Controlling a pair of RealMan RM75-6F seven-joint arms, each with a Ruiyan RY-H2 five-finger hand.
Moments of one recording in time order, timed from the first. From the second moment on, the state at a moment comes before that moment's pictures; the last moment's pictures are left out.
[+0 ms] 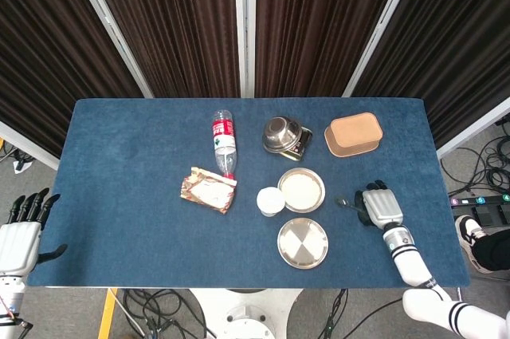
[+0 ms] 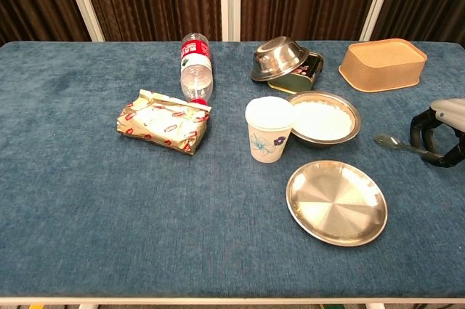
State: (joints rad) left arm -0.06 -1.20 -0.03 -1.52 1.45 1.46 0.07; right arm 0.49 -1.54 0.11 -1.21 -1.15 0.86 -0.25
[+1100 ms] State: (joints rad) left arm -0.06 -1.19 -0.03 -1.52 1.46 1.48 0.06; right arm 0.79 -1.18 0.12 -1.53 -1.09 0.67 -0.63
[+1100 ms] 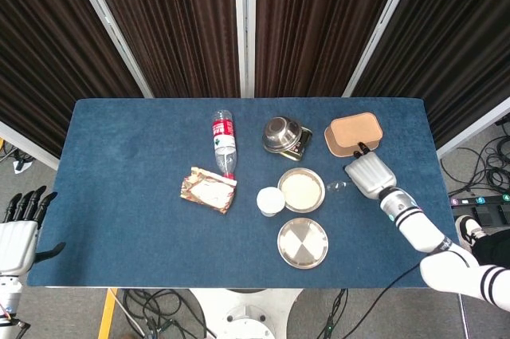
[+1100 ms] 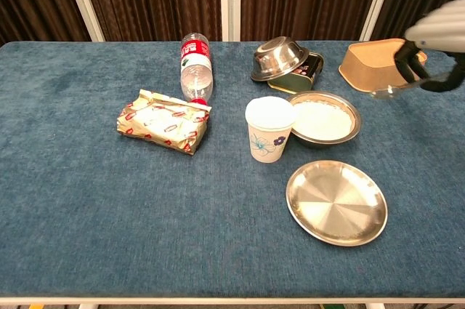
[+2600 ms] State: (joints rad) left arm -0.05 -1.19 -0.03 -1.51 1.47 1.49 0.05; right arm 1.04 -1.39 -0.07 -1.44 -0.87 0.79 -0.72
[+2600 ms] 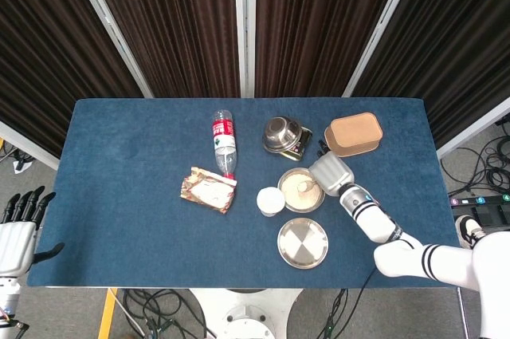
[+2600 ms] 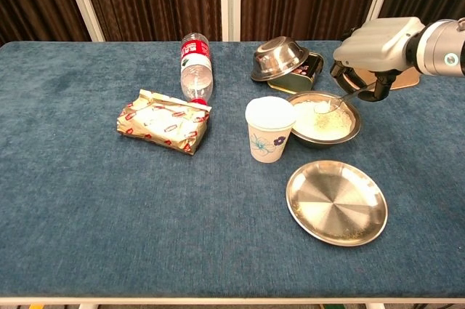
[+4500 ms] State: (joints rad) left arm -0.03 -1.21 -0.03 -1.48 1.48 1.52 0.00; right arm 1.26 -1.45 -0.17 -1.72 -0.97 1.02 -1.65
